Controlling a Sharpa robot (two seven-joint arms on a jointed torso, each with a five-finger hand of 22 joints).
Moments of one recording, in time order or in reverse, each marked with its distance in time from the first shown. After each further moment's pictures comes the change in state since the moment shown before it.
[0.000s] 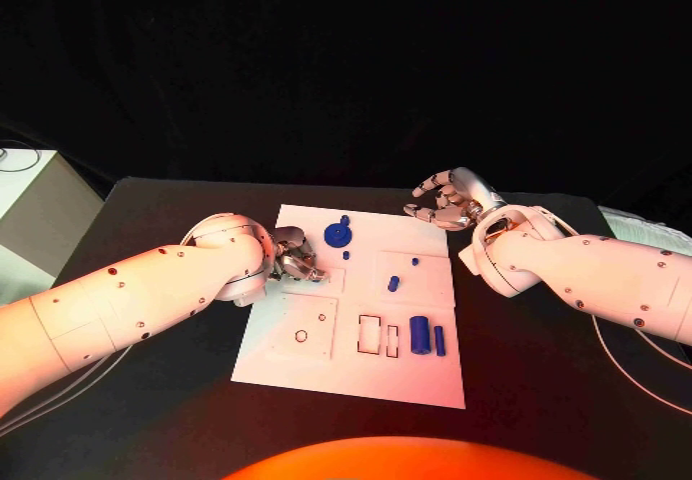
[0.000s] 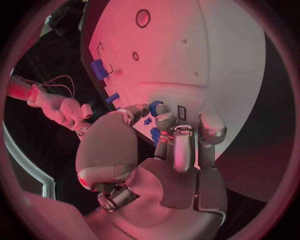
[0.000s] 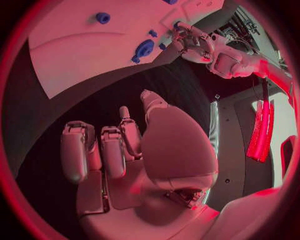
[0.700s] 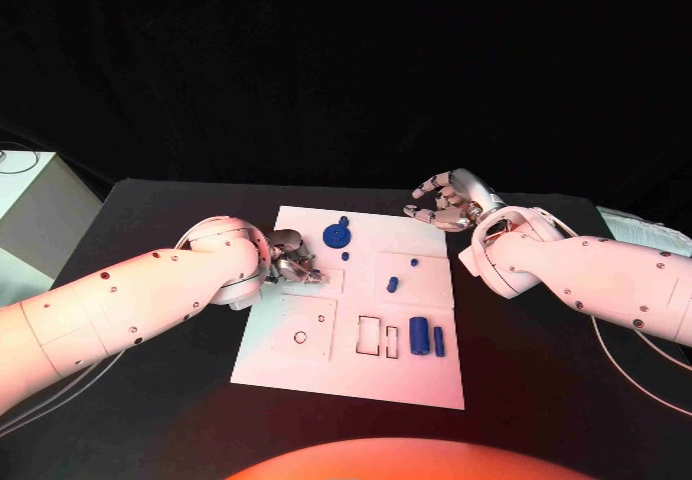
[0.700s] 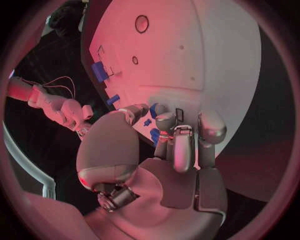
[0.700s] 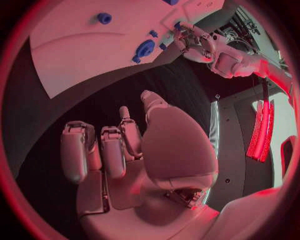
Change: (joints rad) left arm -0.003 -0.018 -0.001 0.020 -0.001 0.003 0.000; left_hand 0.000 0.000 -0.085 0.063 -0.001 0.006 0.000 -0.006 0.011 -0.003 0.004 0.000 0.001 0.000 0.000 0.000 0.000 0.000 0.000 0.000 -0.003 0.001; right arm -0.002 -0.003 0.000 0.001 0.001 -0.002 0.000; right_hand -0.006 0.002 0.000 0.000 0.004 0.000 0.000 0.000 -0.001 0.000 0.000 0.000 0.001 0.000 0.000 0.000 0.000 0.000 0.000 0.000 0.000 0.000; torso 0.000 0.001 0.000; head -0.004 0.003
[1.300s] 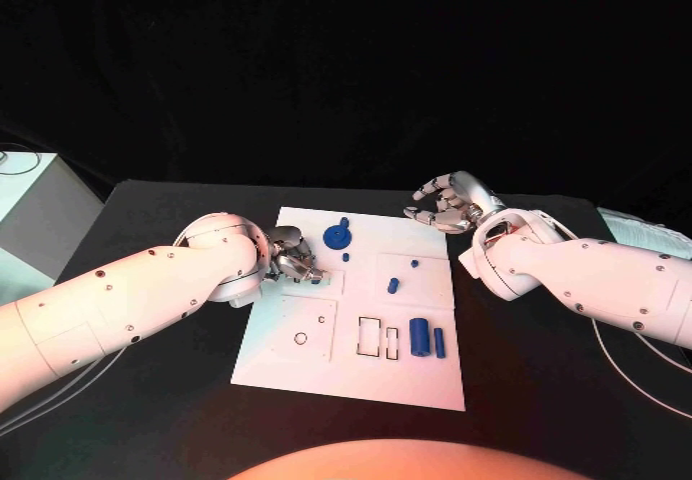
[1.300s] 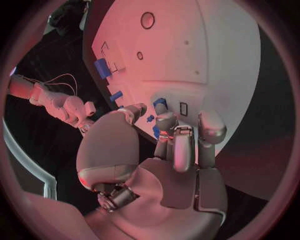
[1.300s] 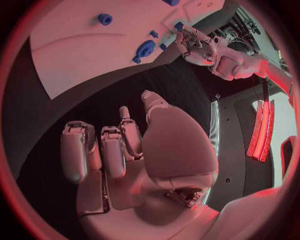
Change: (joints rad) left arm 0.000 -0.009 0.022 0.015 0.005 0.001 -0.001; left_hand -0.013 0.005 -0.053 0.019 -0.013 0.000 0.000 -0.009 0.005 -0.003 0.004 0.000 0.001 0.000 0.000 0.000 0.000 0.000 0.000 0.000 0.000 0.000; right arm -0.004 0.001 0.000 -0.002 0.002 -0.003 0.001; right_hand -0.011 0.000 0.002 0.002 0.006 0.000 0.000 0.000 0.000 0.000 0.000 0.006 0.000 0.000 0.000 0.000 0.000 0.000 0.000 0.000 0.000 0.001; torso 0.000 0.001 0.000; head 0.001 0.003
